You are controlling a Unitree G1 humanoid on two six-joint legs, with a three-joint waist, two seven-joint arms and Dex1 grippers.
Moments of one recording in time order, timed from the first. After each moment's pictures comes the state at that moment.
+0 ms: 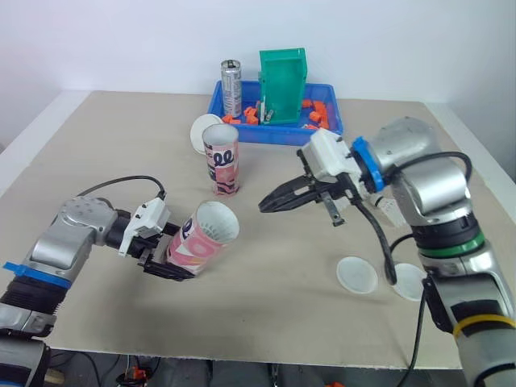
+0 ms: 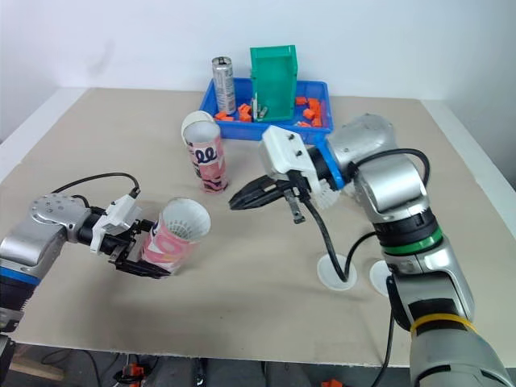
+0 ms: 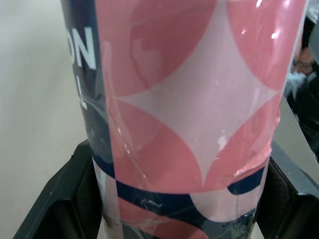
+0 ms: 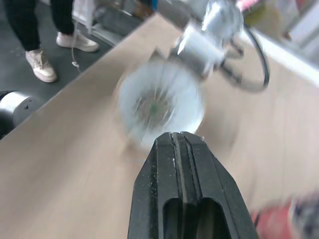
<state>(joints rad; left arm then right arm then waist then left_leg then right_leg) -0.50 0.84 -0.18 0.12 -0.44 0.21 -1.59 -0.96 -0.65 0.23 -0.05 0.34 0.38 1.54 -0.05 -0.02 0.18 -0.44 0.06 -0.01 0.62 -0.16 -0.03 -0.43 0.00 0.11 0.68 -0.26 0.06</state>
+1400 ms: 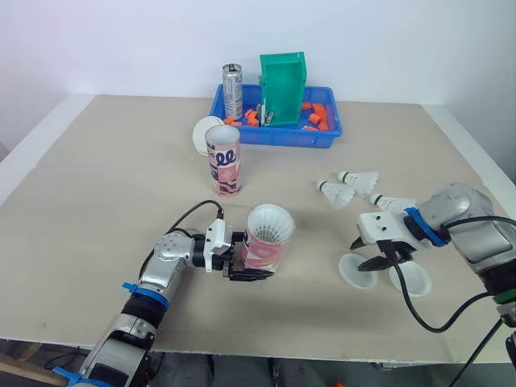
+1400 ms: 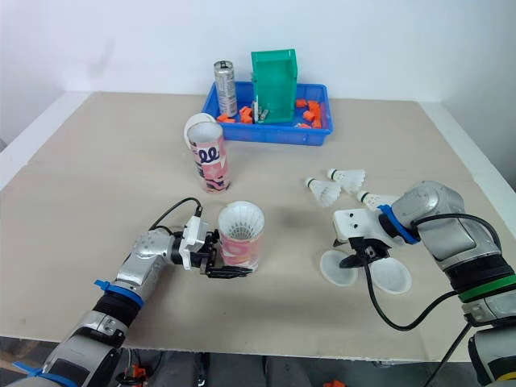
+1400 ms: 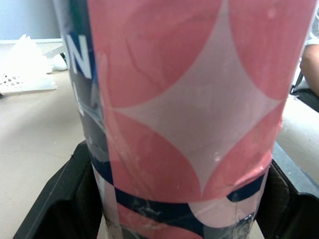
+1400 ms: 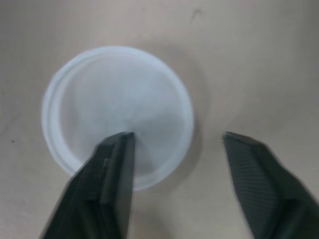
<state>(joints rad) -0.50 0.25 -0.22 0.48 -0.33 -0.23 -1.39 -0.63 -1.03 0.35 0.19 -0.04 0.08 1.56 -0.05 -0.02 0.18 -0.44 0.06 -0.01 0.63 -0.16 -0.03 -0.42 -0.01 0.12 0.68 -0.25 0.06</state>
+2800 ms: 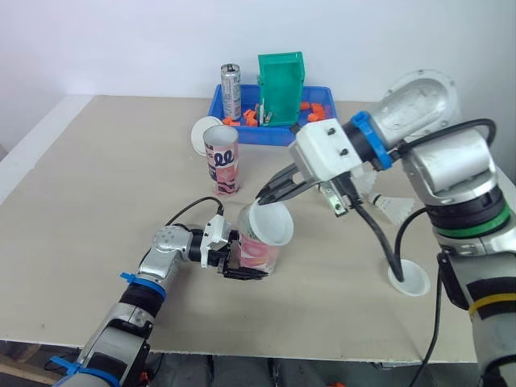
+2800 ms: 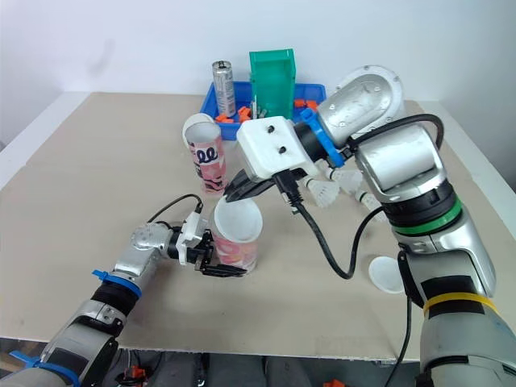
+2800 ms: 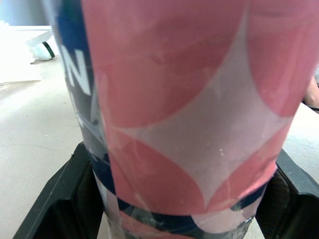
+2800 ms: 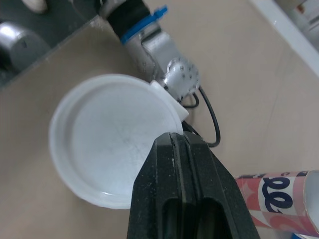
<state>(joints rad) -0.57 0.28 -0.22 0.56 -0.32 -0.22 -1.47 -1.21 -0.67 0.40 -0.05 0.23 0.27 1.57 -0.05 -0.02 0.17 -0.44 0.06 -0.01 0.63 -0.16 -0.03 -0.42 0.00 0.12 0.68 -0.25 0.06</state>
